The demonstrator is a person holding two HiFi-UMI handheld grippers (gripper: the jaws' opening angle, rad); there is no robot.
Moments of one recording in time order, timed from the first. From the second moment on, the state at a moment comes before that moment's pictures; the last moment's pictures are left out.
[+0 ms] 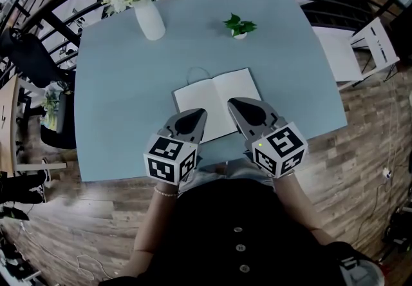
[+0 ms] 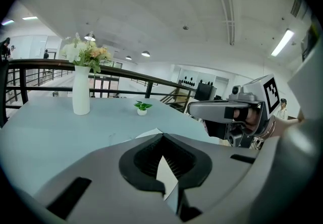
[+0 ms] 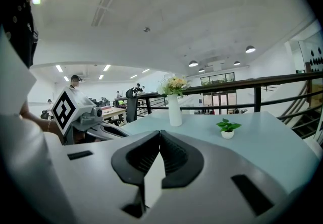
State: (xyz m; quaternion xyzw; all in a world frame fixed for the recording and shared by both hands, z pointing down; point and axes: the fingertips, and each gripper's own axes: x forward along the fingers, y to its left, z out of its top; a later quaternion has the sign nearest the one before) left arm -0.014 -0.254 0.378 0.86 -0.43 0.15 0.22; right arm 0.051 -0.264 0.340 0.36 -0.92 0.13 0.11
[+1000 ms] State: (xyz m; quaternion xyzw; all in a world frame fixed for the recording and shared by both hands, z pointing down) left arm -0.007 -0.247 0.393 0.86 -0.43 0.16 0.24; right arm 0.044 -0.254 0.363 0.35 -0.92 0.15 0.13
